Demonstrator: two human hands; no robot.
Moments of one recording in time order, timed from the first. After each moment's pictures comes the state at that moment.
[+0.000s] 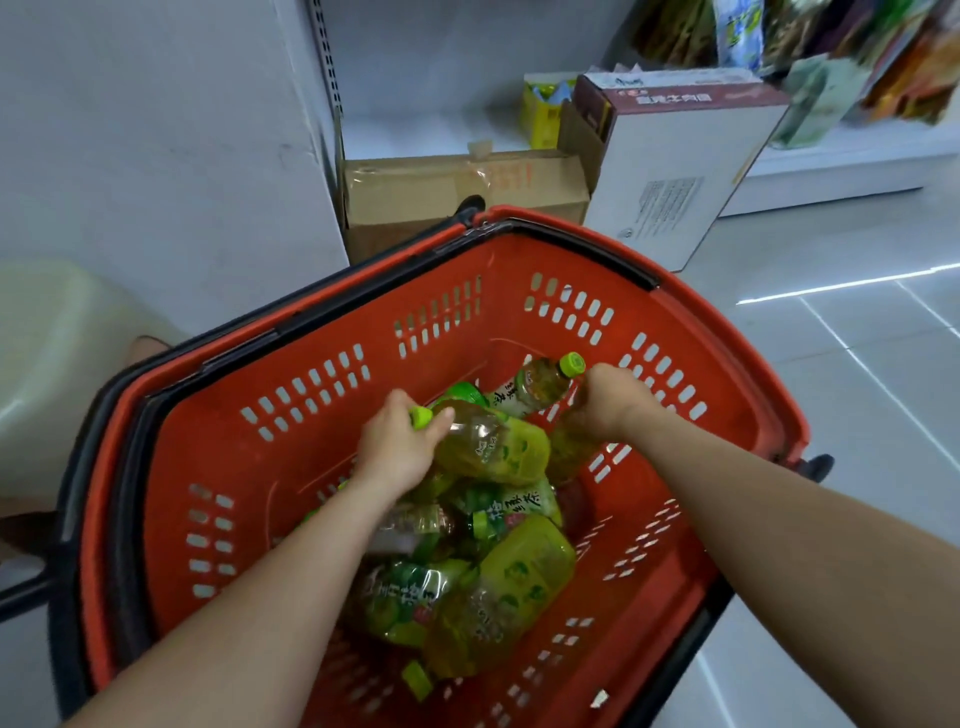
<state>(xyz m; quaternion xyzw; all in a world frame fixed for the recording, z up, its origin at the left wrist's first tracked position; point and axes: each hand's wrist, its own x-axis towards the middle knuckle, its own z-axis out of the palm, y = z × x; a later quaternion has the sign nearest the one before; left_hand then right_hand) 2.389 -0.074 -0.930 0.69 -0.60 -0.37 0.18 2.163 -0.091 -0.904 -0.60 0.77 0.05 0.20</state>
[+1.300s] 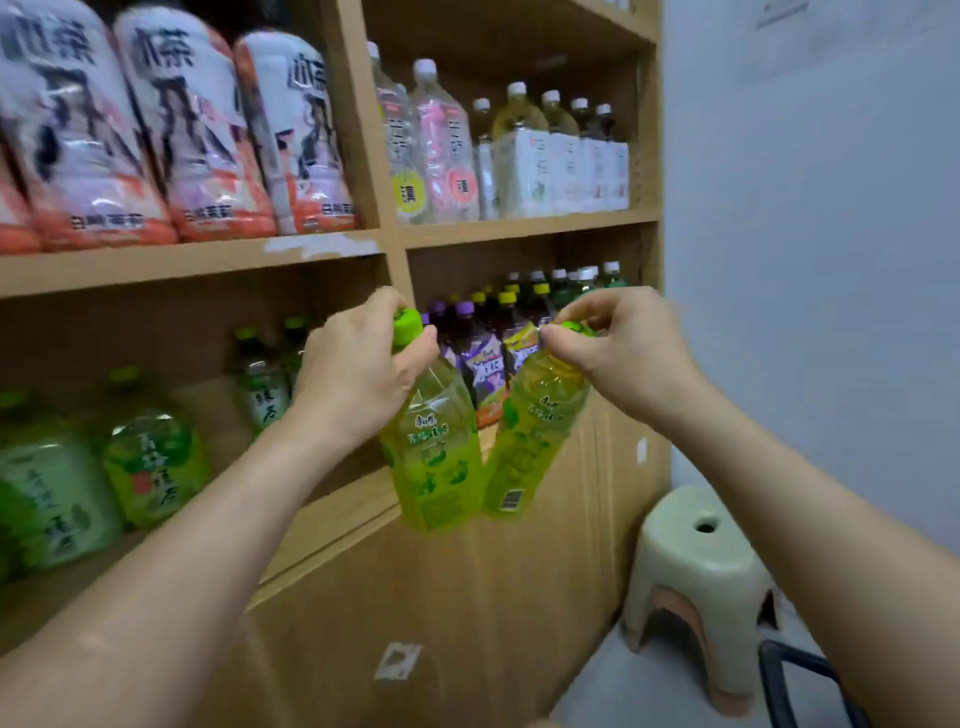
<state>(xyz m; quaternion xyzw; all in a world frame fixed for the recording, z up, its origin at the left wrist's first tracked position) 2.764 0.401 -0.446 0.76 -0.44 0.37 0.30 2.633 0.223 -0.460 -0.82 0.16 -0.48 0.28</state>
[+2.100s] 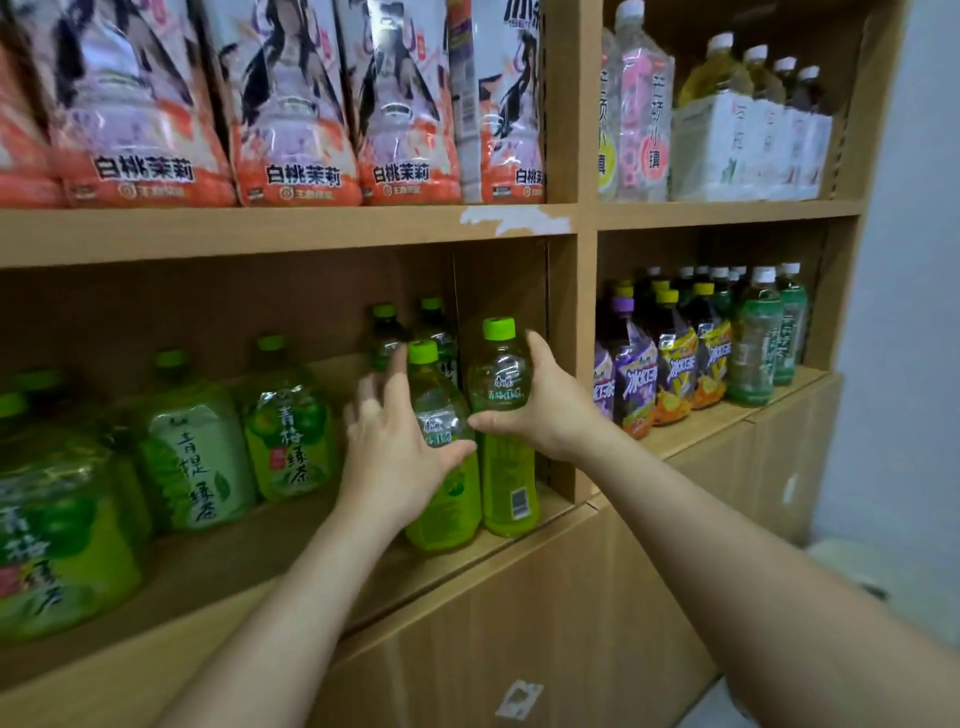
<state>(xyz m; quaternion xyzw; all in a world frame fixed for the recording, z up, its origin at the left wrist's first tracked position) 2.893 0.480 -0.525 0.88 -0.22 0.22 0.35 2.844 0.319 -0.494 -0.91 0.08 -0.24 0.34</state>
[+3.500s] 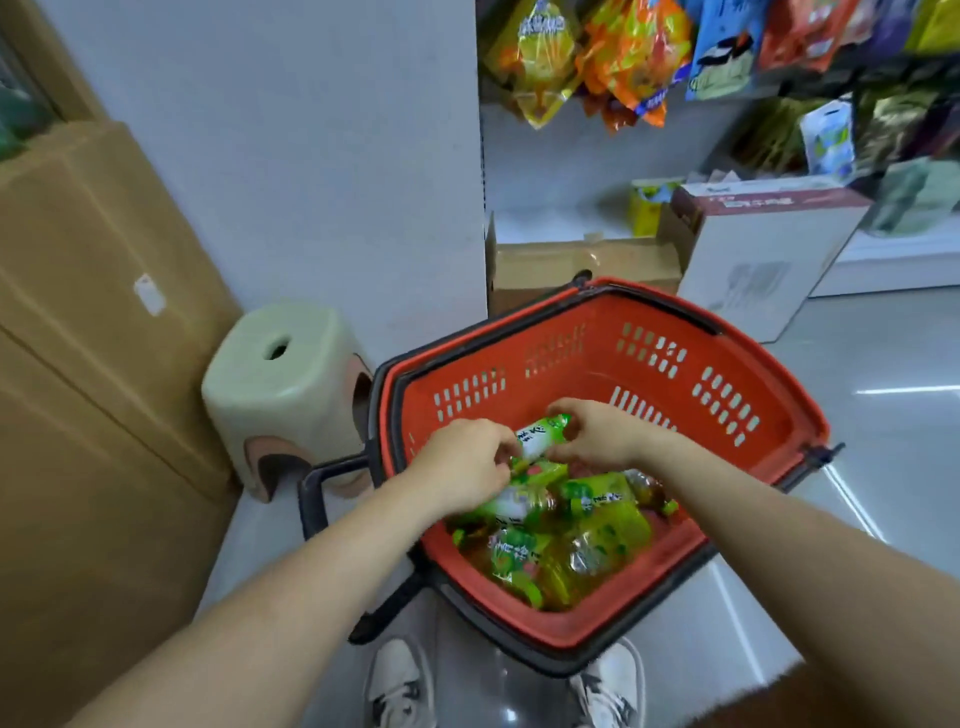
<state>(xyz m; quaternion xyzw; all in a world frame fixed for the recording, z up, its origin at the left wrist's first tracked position) 2.470 0.054 -0.771 0.59 -0.78 -0.22 0.04 2.287 0.008 -0.789 -0.73 0.59 0.00 0.35</state>
